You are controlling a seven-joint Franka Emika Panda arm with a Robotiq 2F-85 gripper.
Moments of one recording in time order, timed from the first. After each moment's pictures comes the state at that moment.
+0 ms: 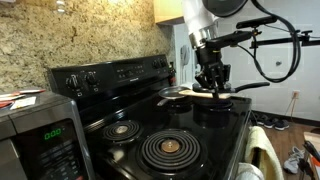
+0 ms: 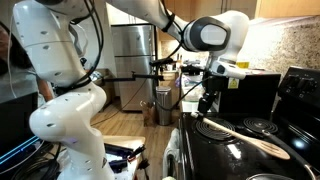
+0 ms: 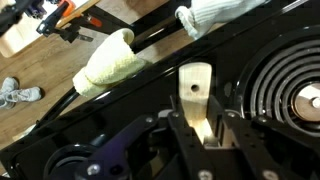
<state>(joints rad) 0.01 -0.15 0.17 -2.23 0.03 1.83 0.70</state>
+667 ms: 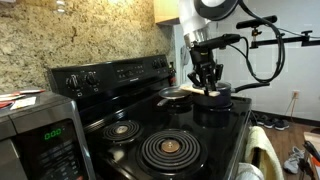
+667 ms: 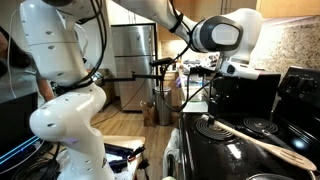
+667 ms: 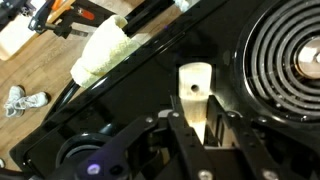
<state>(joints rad) 0.02 -0.09 0.12 -2.16 -0.01 1.86 0.82</state>
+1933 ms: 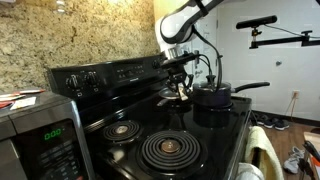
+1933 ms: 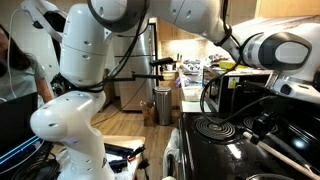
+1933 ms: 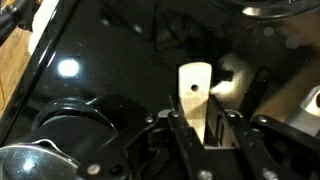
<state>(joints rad) 0.04 0.37 0.00 -1.68 -0.02 1.81 0.99</state>
